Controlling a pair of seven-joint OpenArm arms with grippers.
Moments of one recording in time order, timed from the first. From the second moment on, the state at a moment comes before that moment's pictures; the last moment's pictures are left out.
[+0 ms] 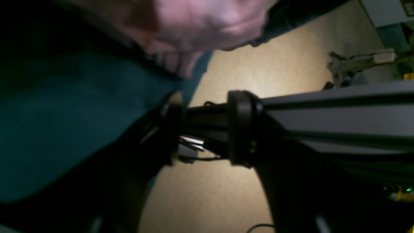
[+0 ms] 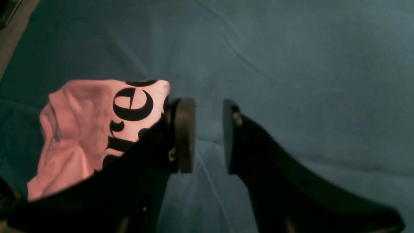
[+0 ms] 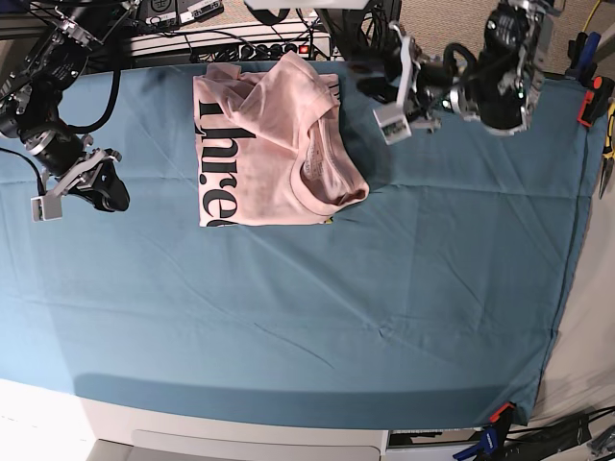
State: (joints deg) left arm 16.5 -19.5 9.8 113.6 -58.0 -42.3 78.6; right arm -6.2 17.3 43.7 101.4 56.7 39.8 -73.5
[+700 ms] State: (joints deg) left arm 18.4 -13.3 23.2 119.8 -41.0 -42.6 68.5; right arm -5.3 17.3 43.7 101.4 53.6 39.8 -70.7
